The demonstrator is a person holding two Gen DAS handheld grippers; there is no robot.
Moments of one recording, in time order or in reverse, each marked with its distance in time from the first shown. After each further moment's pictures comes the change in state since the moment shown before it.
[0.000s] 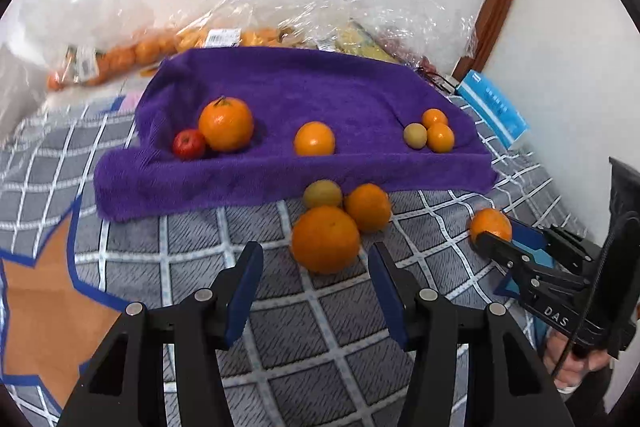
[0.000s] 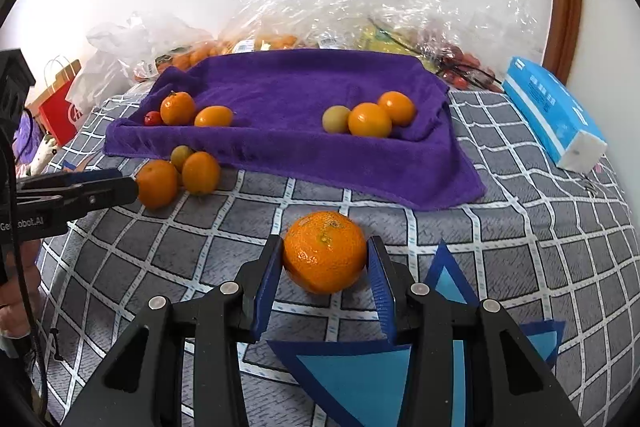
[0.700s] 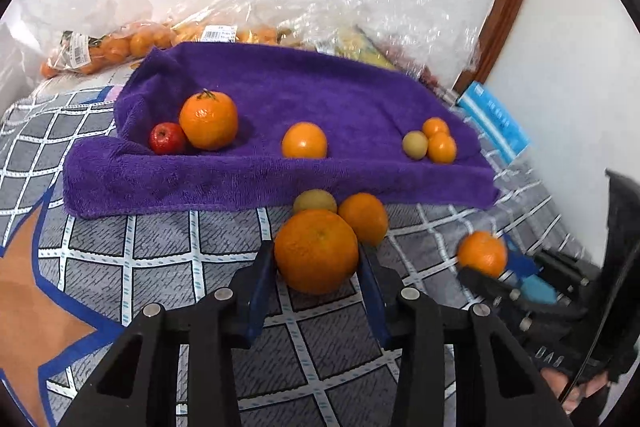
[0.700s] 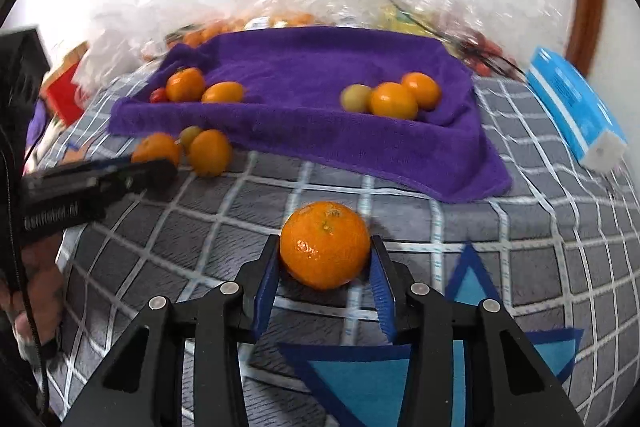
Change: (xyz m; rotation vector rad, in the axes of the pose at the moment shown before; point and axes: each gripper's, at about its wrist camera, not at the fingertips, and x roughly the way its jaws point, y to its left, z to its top) left arm 0.012 0.005 -0.010 -0.076 -0.063 -0.053; right arm 0.011 0.018 -0.002 -0.093 0.047 0.053
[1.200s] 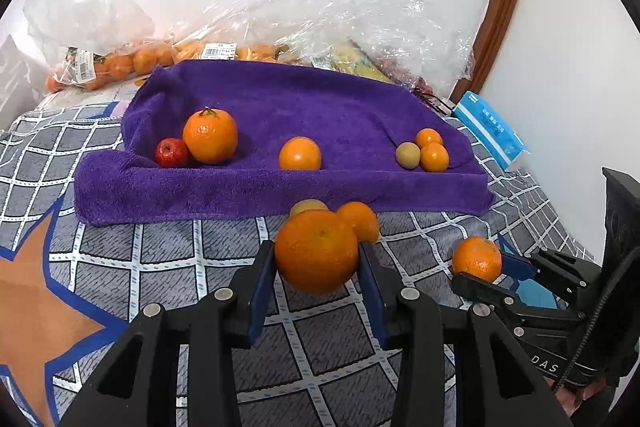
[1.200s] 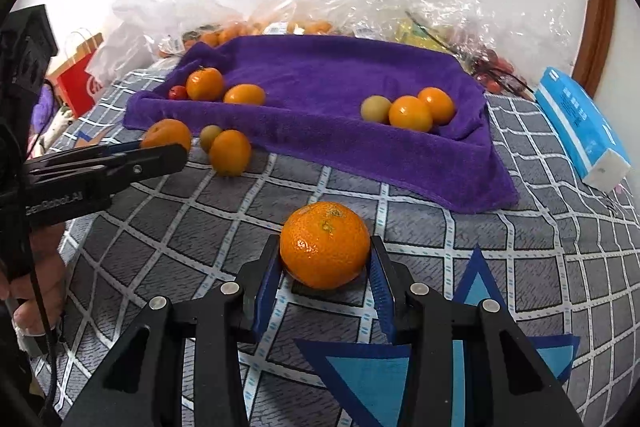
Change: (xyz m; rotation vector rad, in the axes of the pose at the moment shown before) left arm -0.005 -0.010 0.001 0.031 -0.041 0.031; right arm -0.002 0.000 0.000 0.003 -0.006 -0.015
